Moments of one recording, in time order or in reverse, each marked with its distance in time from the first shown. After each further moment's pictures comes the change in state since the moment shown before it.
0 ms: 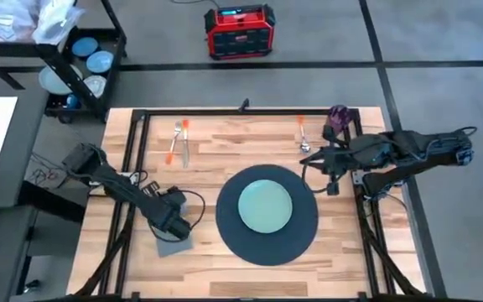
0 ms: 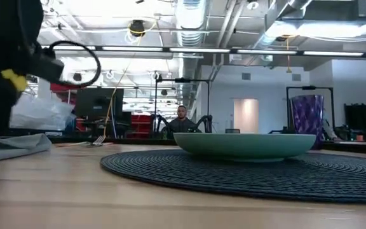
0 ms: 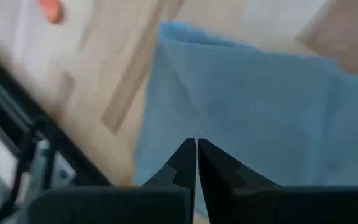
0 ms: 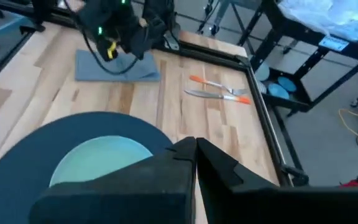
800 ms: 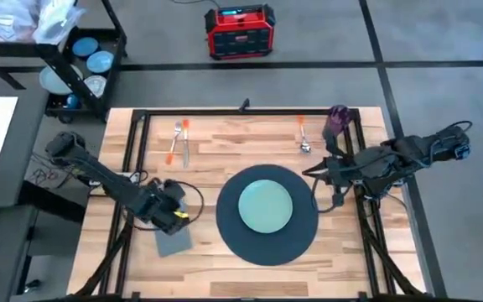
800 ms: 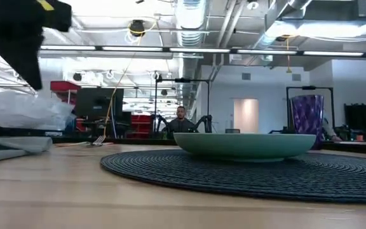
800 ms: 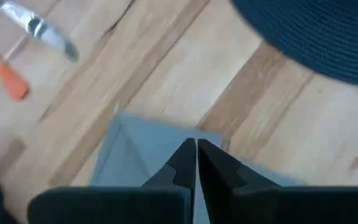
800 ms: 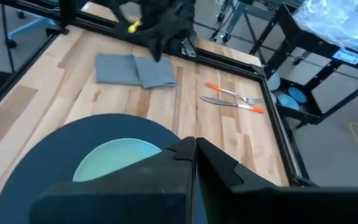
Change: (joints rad) left arm -0.046 -0.321 0.033 0.018 -0.118 -0.083; right arm 0.164 0.002 0.001 -0.030 0.098 0.049
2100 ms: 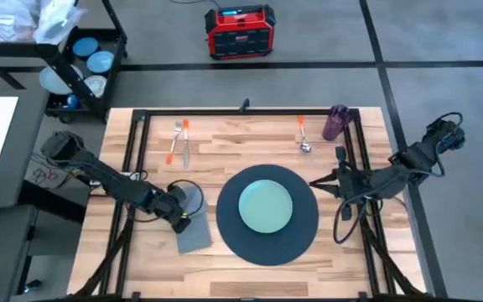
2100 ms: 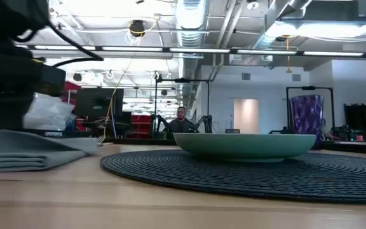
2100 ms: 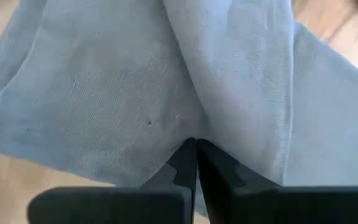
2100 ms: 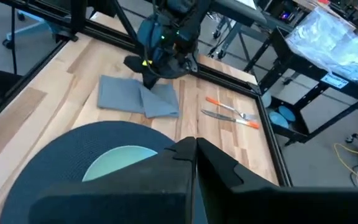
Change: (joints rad) left arm 0.168 0.000 -0.428 0.712 0.283 0.102; right arm 0.221 0.000 0.000 0.012 0.195 0.026
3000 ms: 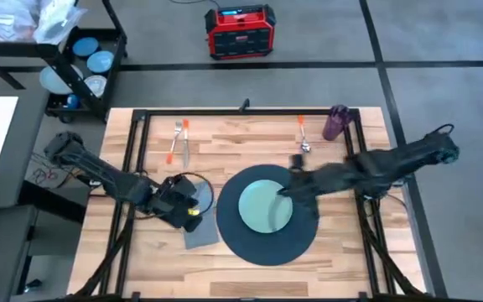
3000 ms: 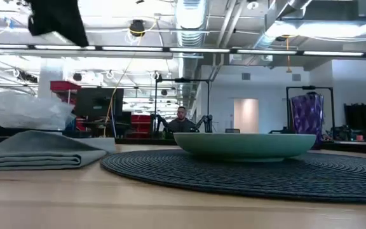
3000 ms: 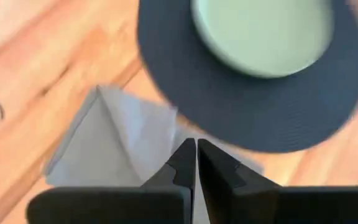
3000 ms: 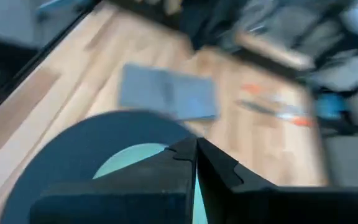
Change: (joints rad) left arm -0.110 0.023 0.580 -0.447 -0.335 0.034; right arm -0.374 0.317 0.000 0.206 -0.583 -0.127
